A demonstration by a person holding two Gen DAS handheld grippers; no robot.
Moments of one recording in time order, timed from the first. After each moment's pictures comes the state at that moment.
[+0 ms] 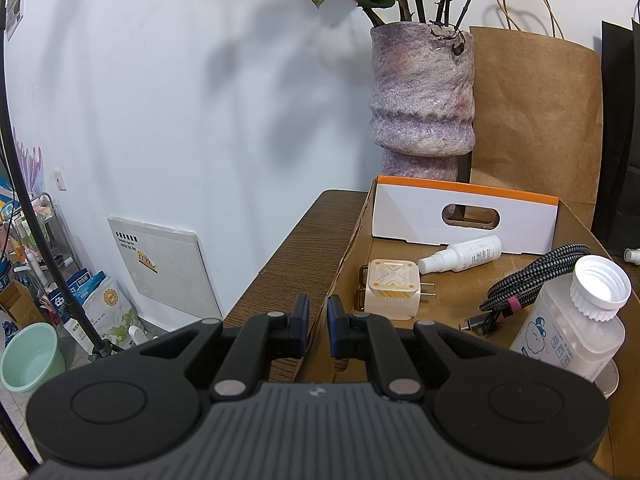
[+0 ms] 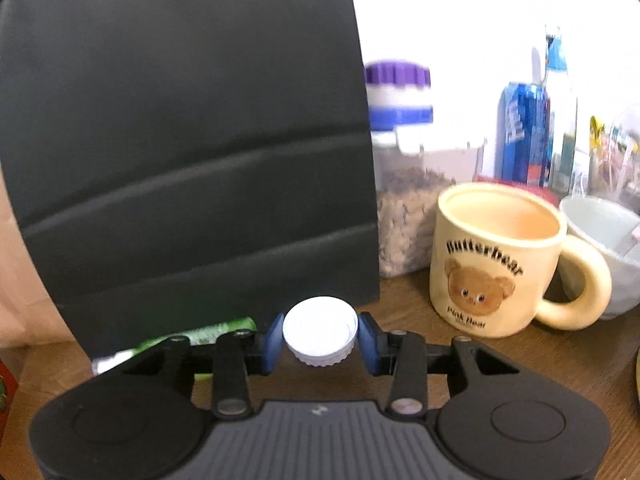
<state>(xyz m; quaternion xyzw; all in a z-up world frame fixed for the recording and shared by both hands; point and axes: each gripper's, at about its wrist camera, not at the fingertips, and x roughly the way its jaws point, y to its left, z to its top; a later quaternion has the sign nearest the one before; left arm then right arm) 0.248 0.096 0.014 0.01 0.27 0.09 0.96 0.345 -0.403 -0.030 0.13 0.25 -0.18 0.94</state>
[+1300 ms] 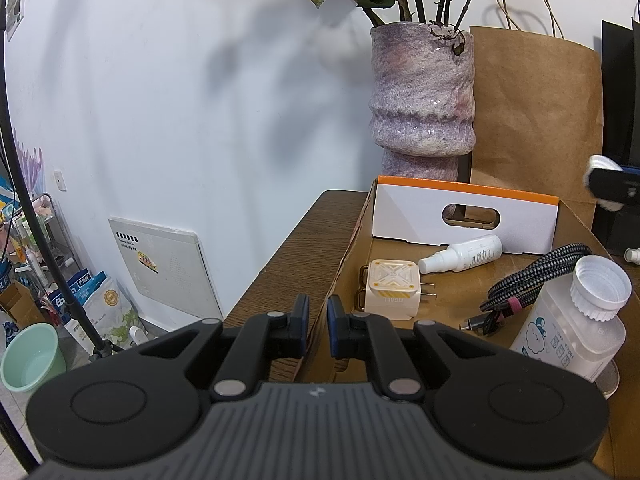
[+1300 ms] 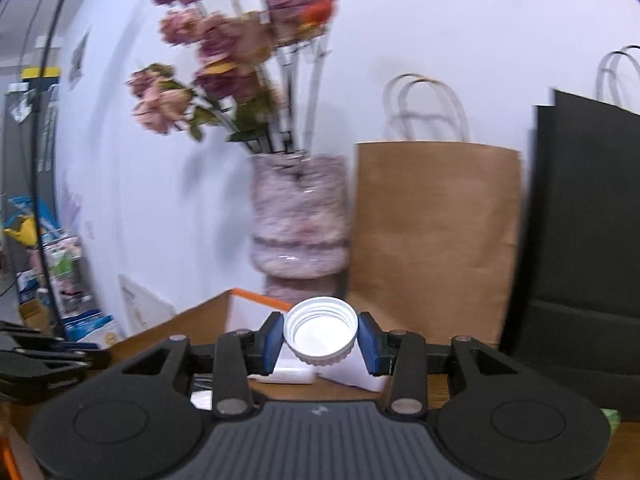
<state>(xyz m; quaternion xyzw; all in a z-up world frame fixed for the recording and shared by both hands) 0.248 0.096 0.014 0.01 0.27 0.09 0.96 0.280 -0.140 0.052 -0.03 0.14 0.19 0.97</state>
